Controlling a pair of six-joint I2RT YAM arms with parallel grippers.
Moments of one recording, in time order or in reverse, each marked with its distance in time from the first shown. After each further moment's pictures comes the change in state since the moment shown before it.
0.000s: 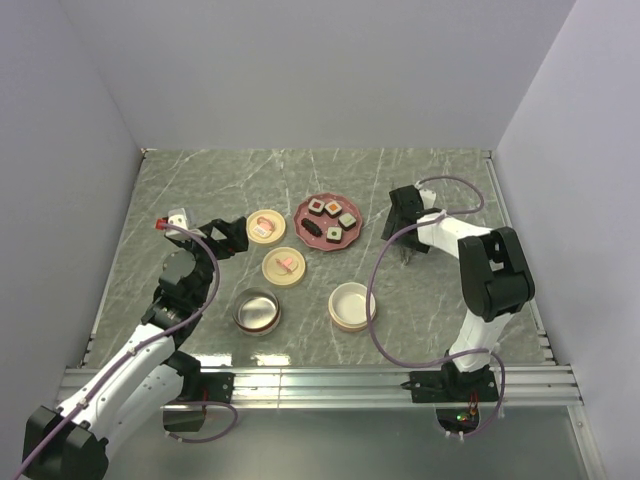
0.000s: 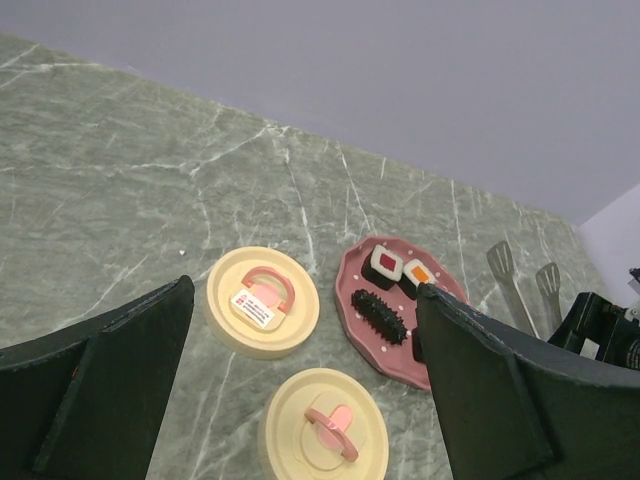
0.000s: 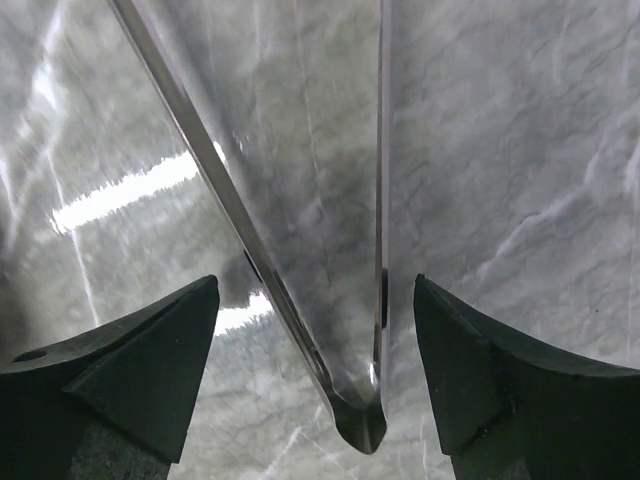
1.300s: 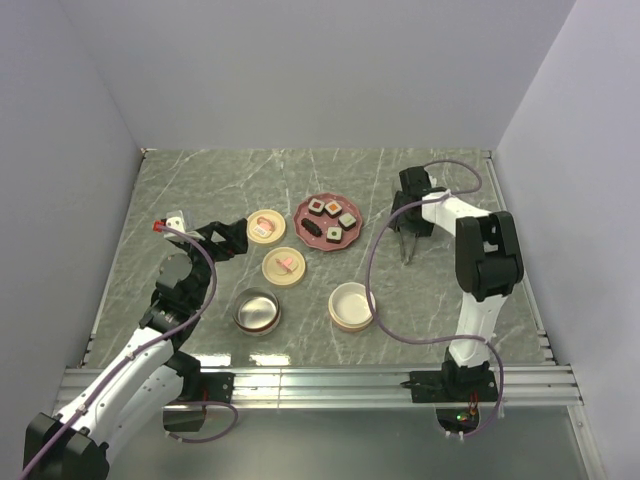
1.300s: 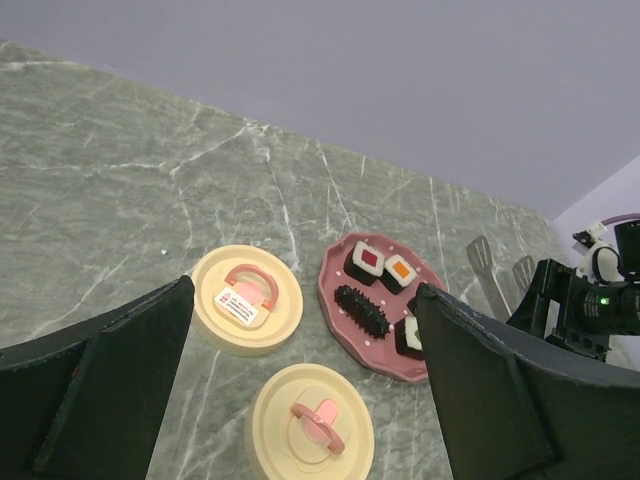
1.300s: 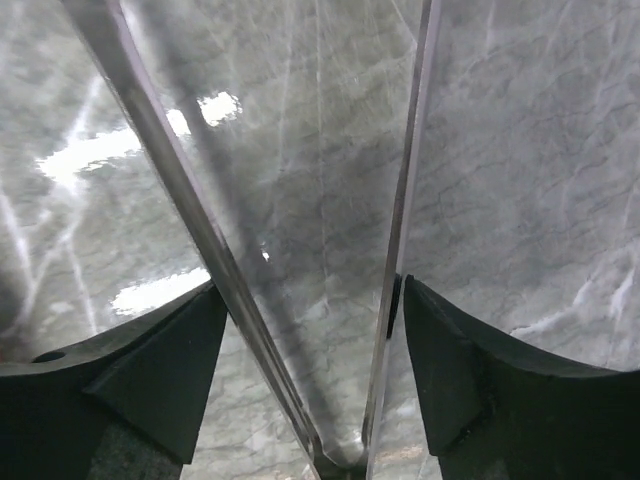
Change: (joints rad) left arm 0.014 -0.034 -0.015 0.000 0.053 -0.018; right arm -0.101 0.150 0.227 -0.117 -0.143 -0.153
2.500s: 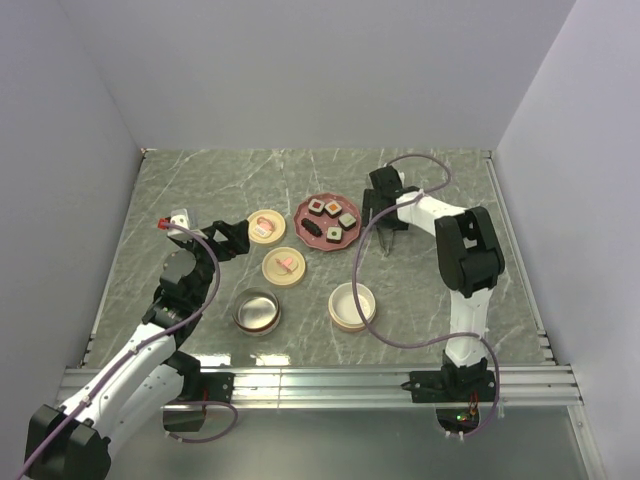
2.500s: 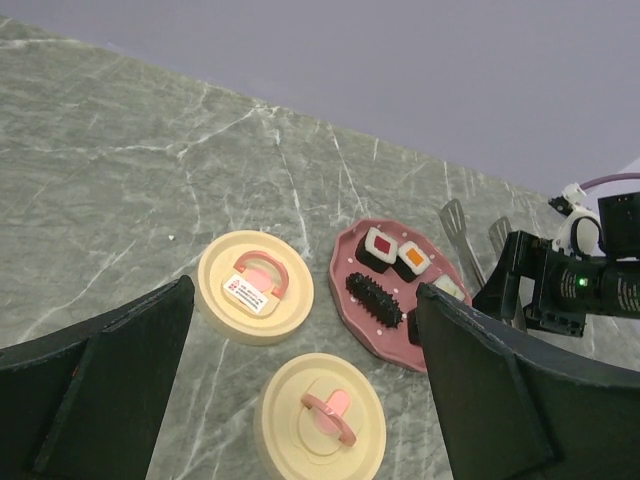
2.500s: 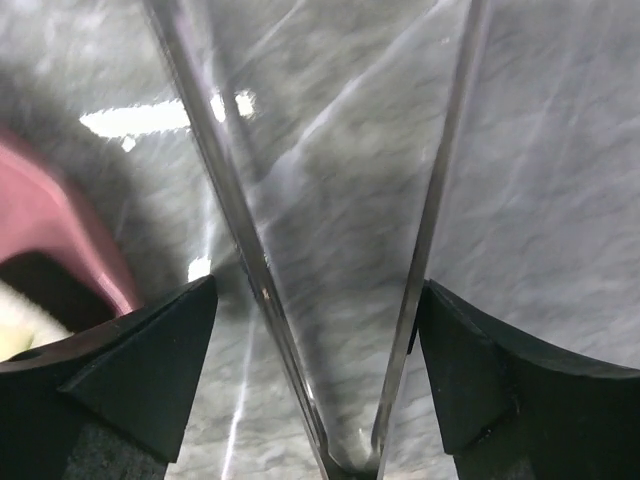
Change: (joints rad) left arm 0.010 0.046 0.000 0.001 0.012 0.000; right arm 0.142 0.100 0.109 0.035 -0.012 -0.035
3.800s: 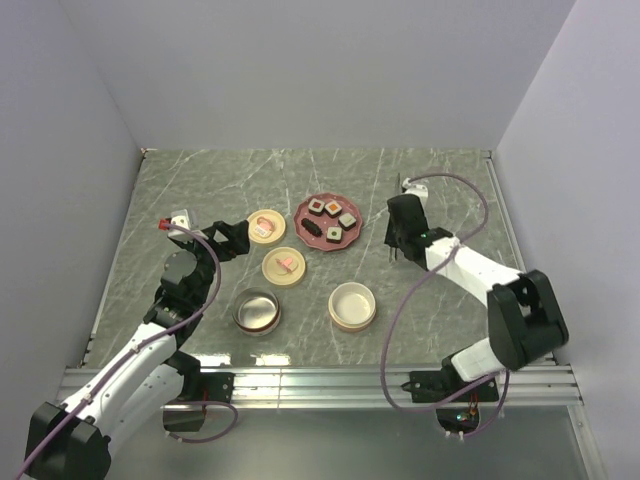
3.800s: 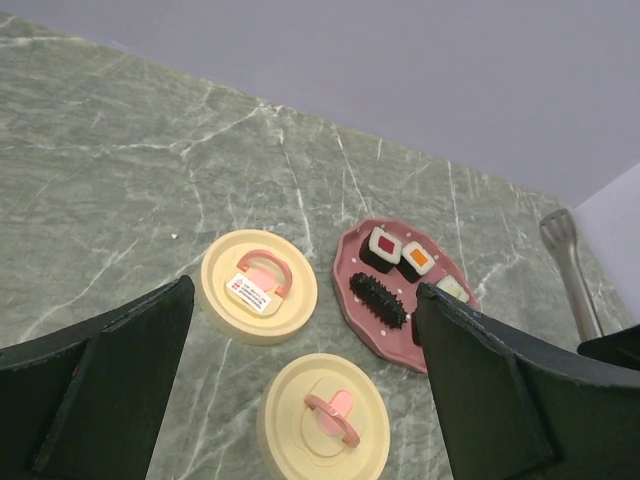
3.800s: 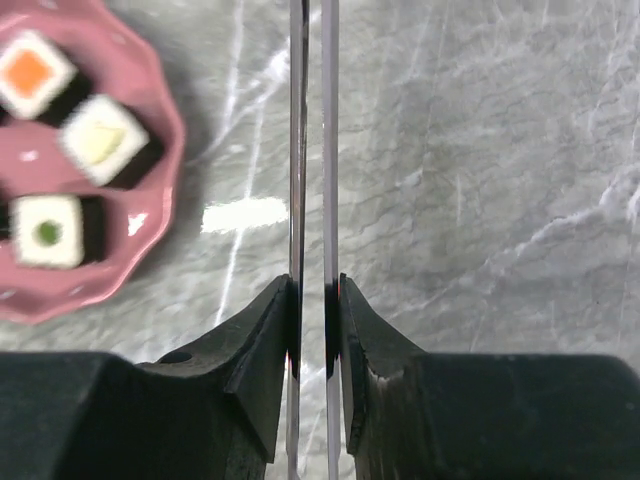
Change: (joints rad) left arm 0.000 0.009 -0.013 0.023 -0.009 0.000; right arm 0.087 -0.553 -0.515 0.227 0.136 0.036
